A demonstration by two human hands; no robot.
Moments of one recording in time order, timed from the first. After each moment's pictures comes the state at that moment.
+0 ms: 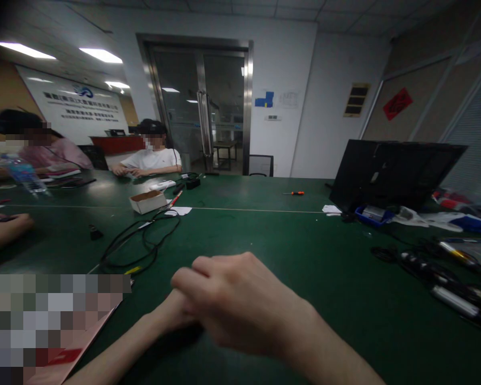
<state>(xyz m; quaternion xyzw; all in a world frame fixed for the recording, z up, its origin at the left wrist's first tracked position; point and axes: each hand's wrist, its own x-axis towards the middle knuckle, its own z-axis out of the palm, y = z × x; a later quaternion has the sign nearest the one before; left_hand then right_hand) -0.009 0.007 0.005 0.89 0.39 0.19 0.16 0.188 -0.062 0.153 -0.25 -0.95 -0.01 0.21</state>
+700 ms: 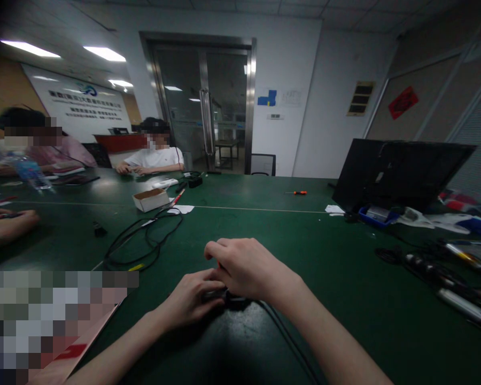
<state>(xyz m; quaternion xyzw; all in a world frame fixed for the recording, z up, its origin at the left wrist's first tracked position) -0.009 0.005 0.008 0.91 0.35 0.17 0.16 0.190 -0.013 0.134 -0.34 -0.93 0.06 0.16</state>
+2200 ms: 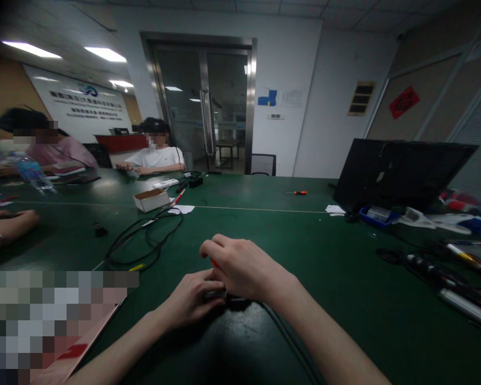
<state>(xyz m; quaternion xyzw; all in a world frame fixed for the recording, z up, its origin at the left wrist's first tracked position) -0.009 0.006 0.009 0.91 0.34 0.18 0.16 0.187 -0.009 0.127 -0.31 -0.93 0.07 0.19</state>
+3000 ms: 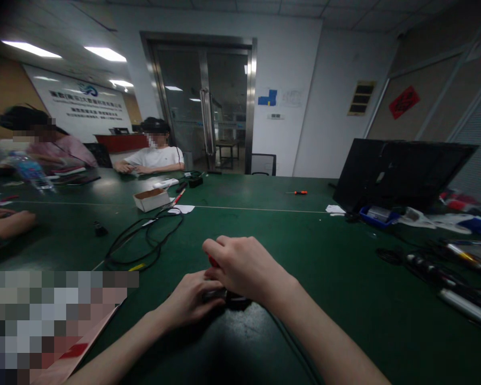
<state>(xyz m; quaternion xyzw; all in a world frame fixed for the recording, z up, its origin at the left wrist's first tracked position) -0.009 0.005 0.009 0.91 0.34 0.18 0.15 0.184 -0.014 0.130 -0.36 -0.92 -0.03 0.16</state>
